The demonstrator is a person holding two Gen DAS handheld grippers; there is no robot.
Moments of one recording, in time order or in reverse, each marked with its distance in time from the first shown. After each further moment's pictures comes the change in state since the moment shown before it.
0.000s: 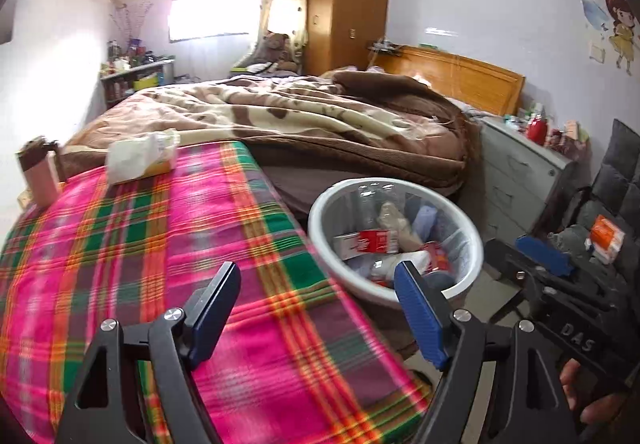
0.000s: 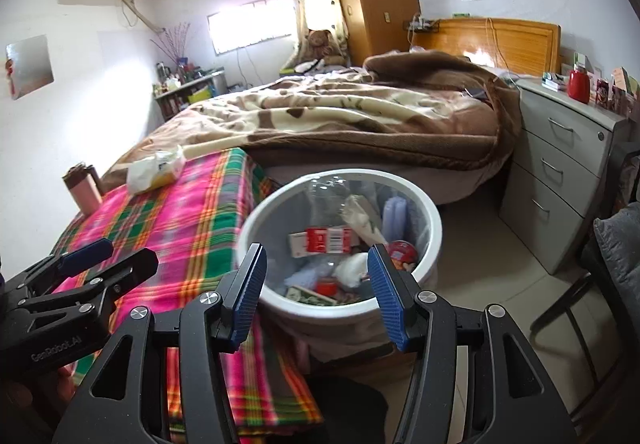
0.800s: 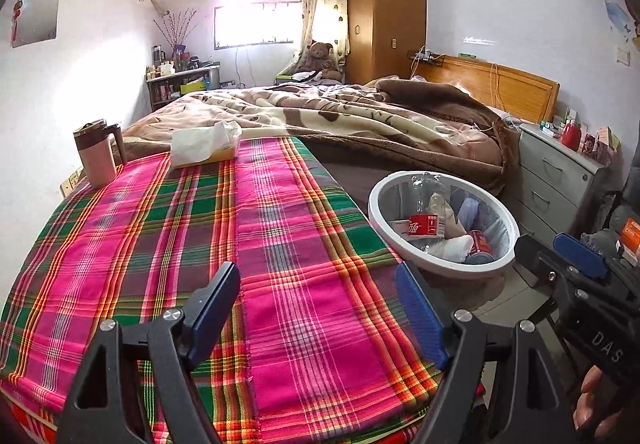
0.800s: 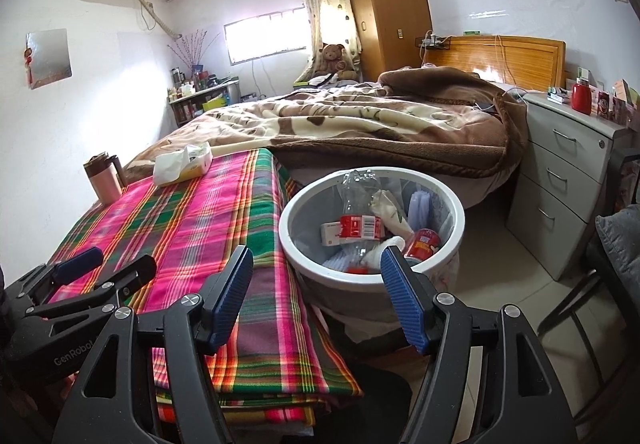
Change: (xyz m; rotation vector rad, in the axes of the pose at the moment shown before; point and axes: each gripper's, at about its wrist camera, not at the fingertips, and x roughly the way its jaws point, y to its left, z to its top) left arm -0.033 0.026 -0.037 -0.042 -0.043 0.139; right arm -0.020 0.031 -0.029 -0.030 -0.061 0.015
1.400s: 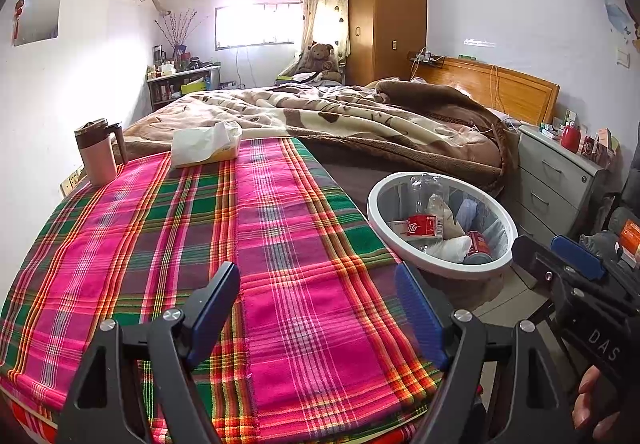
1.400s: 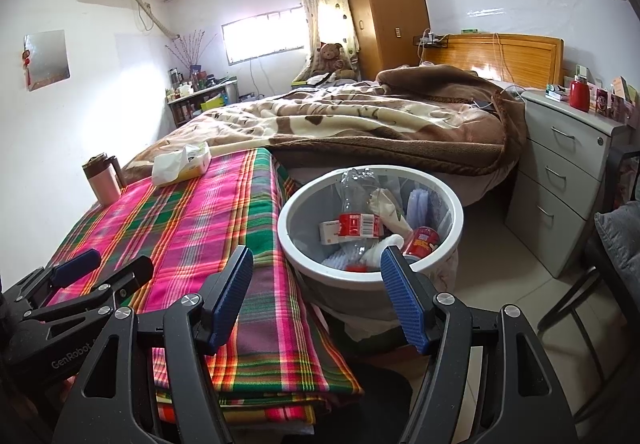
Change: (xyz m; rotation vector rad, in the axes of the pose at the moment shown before) left arm -0.003 -0.001 -0.001 -0.005 -0.002 0.000; right arm -0.002 0.002 -0.002 0.008 0.004 -0.005
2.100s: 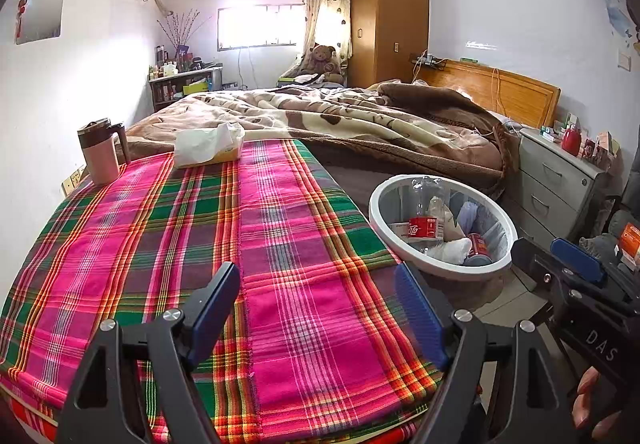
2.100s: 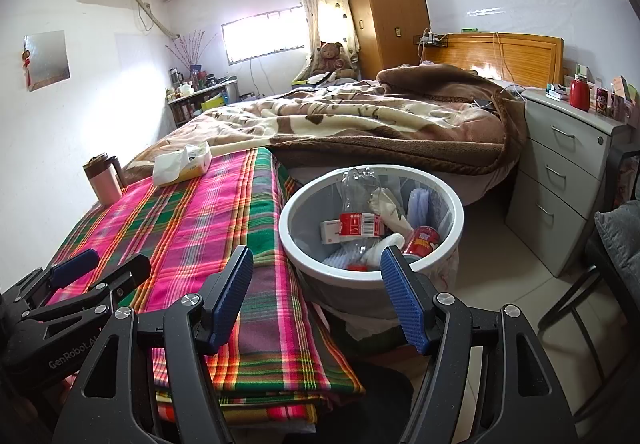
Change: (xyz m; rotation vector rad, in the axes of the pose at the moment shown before) left arm -0.006 0.002 0.001 -0.006 -0.006 0.002; right arm 0.000 0.001 0.001 -0.001 0.003 0.001
